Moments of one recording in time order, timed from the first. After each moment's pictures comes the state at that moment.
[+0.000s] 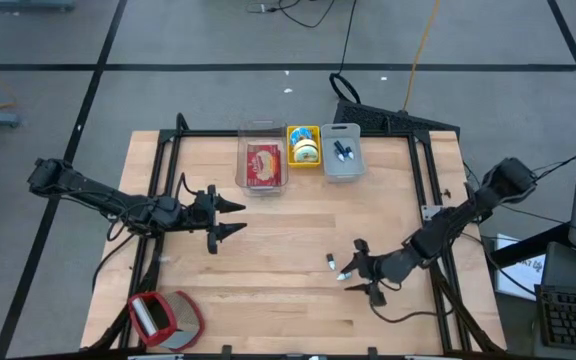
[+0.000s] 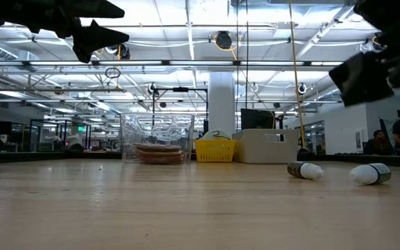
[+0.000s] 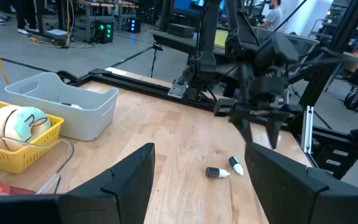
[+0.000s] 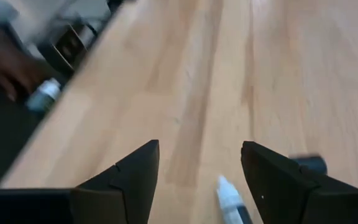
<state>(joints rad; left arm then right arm) -0.28 0.86 0.37 0.39 -0.37 -0.27 0.62 1.34 0.46 0.32 0.26 0.35</state>
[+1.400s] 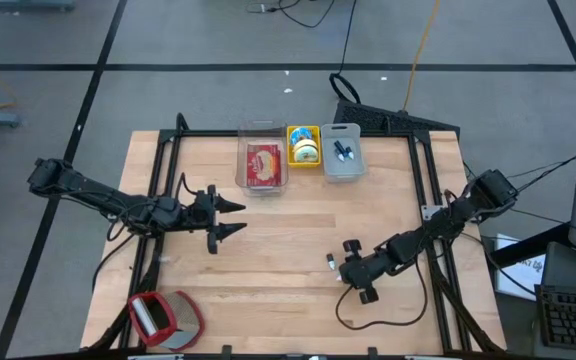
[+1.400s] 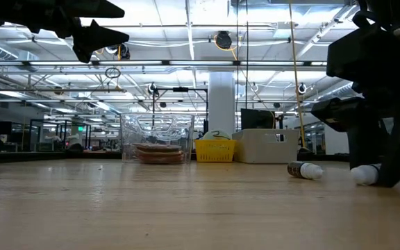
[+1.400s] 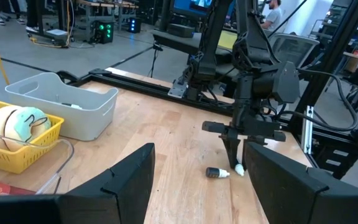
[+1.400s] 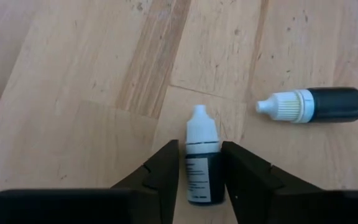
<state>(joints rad) -0.28 0.86 0.37 0.39 -0.37 -0.27 0.51 1.58 0.67 -0.10 0.10 0.24</state>
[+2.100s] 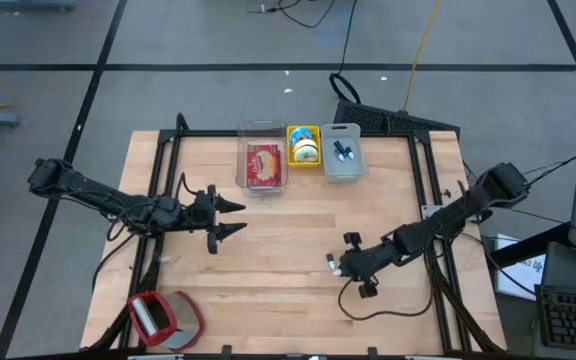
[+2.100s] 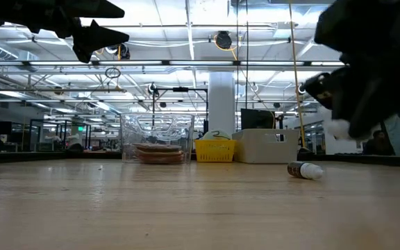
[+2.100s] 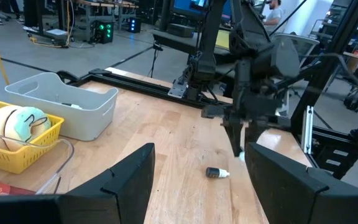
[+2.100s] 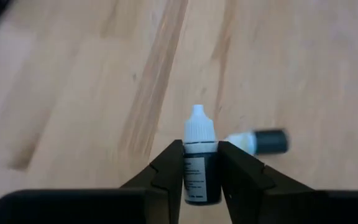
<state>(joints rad) -0.28 0.86 0.37 0.39 -0.37 -0.27 0.47 1.45 0.67 -0.10 0.10 0.24</state>
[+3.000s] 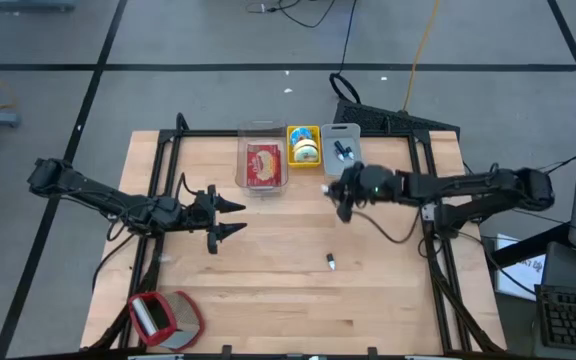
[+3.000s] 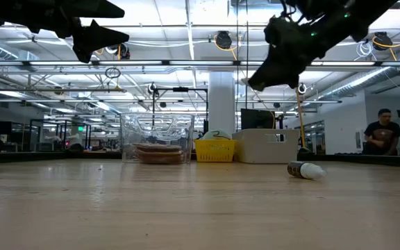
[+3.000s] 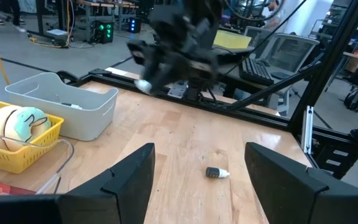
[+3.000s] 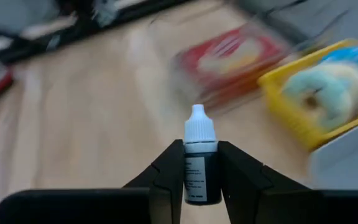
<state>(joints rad) -0.28 0.86 0.37 0.39 -0.37 -0.27 -0.12 1.18 0.67 0.00 0.10 0.26</state>
